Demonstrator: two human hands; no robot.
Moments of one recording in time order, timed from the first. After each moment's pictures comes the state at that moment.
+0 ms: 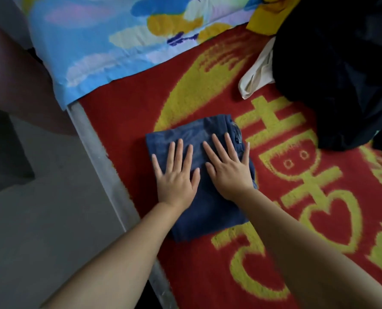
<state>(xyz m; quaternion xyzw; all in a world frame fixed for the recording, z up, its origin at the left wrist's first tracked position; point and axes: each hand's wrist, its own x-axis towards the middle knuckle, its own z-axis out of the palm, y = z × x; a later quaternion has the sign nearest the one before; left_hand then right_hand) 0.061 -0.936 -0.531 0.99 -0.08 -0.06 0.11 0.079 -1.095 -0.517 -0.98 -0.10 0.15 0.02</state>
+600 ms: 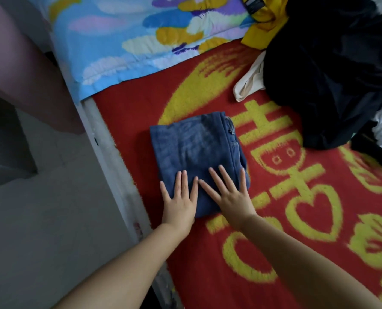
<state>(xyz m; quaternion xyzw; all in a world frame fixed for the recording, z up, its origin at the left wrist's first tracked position) -0.022 -0.944 -0.512 0.96 -0.15 -0.25 -0.02 -0.017 -1.112 -0.493 -0.94 -0.25 0.17 -0.13</state>
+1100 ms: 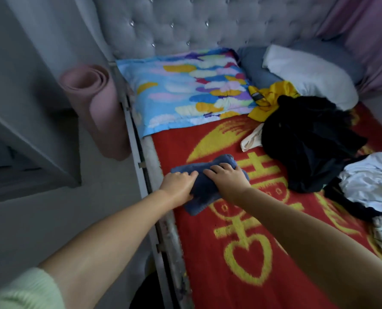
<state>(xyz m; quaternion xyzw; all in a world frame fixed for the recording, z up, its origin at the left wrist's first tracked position) -0.004 -0.852 -0.328 0.98 -0.17 -0.13 0.06 0.016 -1.020 -0.282 -0.94 -0.26 0.20 -0.14</state>
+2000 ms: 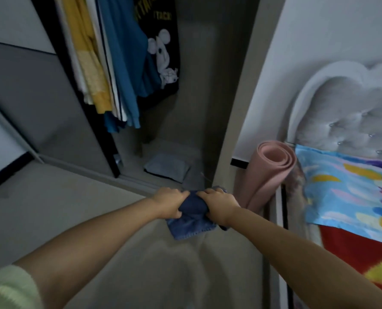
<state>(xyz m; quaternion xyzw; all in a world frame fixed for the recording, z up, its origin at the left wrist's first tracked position) -0.231 -0.285 -0.187 0.98 0.11 -0.17 0.05 -0.117 -0.425 -0.182 -0.82 -0.54 0.16 -0.06</state>
